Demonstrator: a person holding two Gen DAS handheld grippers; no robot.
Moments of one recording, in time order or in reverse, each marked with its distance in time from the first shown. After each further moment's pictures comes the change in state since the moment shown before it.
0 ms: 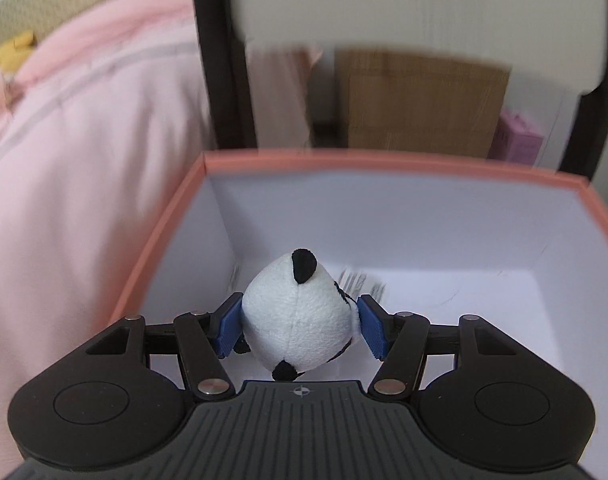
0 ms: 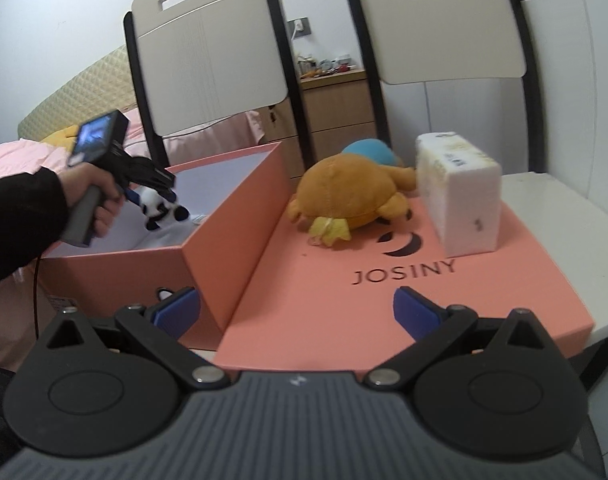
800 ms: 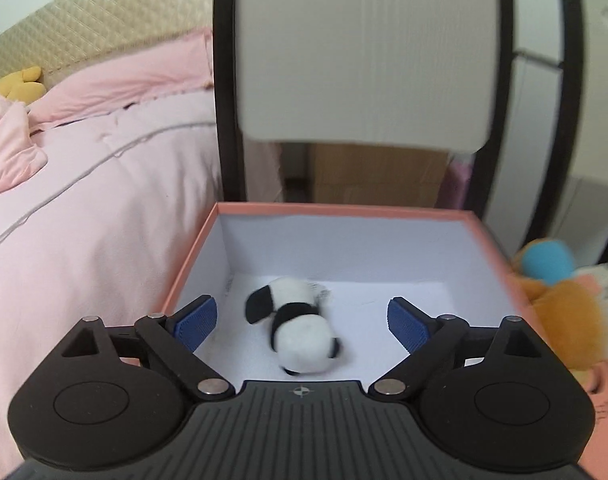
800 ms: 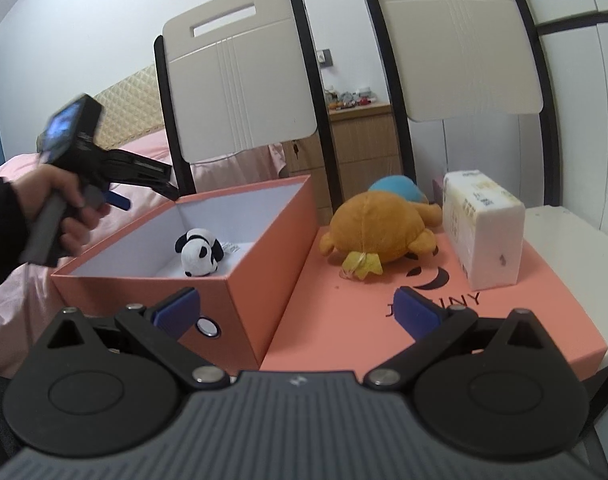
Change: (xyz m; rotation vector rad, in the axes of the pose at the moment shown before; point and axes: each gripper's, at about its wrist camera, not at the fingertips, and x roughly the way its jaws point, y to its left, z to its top) left arm -0.169 -0.003 -0.051 -0.050 -0.230 -0.132; right arm -0.011 0.023 0.006 -0.041 -0.108 0.022
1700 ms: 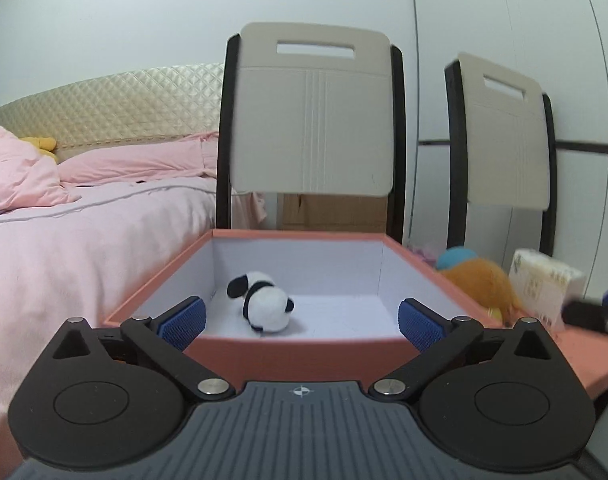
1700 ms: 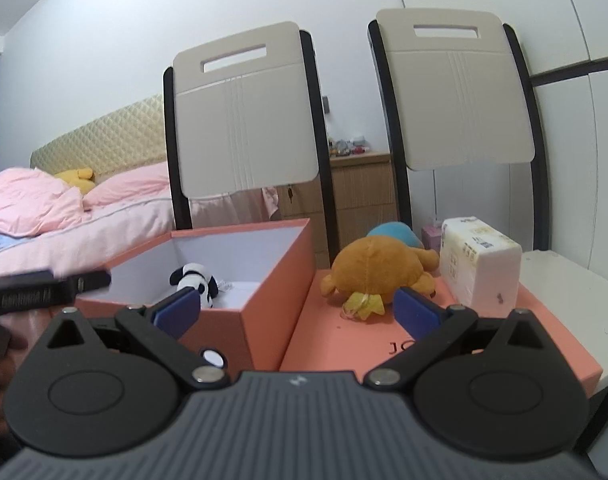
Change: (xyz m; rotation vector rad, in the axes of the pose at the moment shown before) left arm -0.108 -0.012 -0.156 0.055 -0.373 -0.055; right arm -0.004 0.023 -0.011 -0.044 -0.161 -0.044
